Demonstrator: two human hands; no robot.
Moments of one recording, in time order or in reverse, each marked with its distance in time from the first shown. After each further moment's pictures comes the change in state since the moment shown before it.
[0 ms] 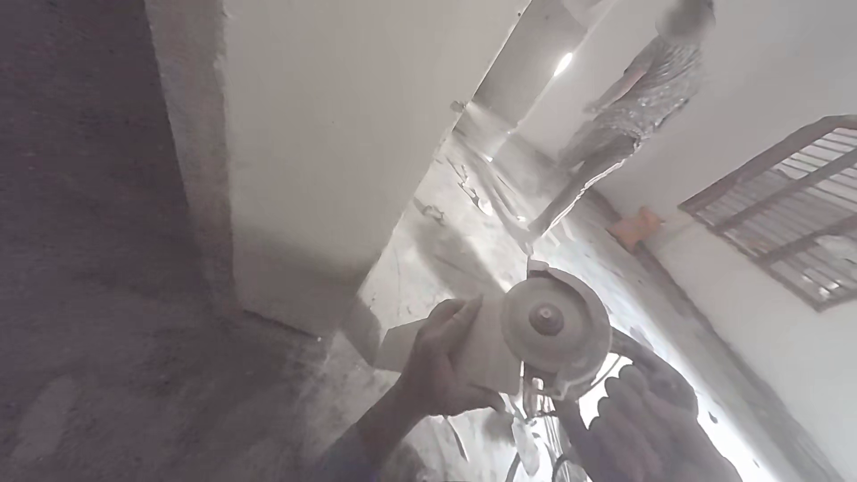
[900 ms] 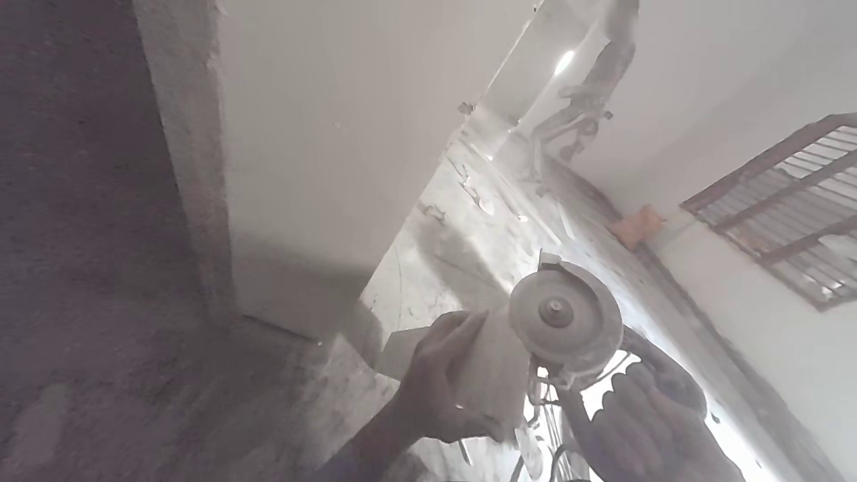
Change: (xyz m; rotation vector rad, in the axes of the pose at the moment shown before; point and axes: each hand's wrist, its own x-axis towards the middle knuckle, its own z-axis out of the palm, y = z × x) left_hand -0.007 0.004 -0.008 -0.055 -0.028 0.011; right_hand 0.013 0.006 -0.007 0.103 -0.023 -0.033
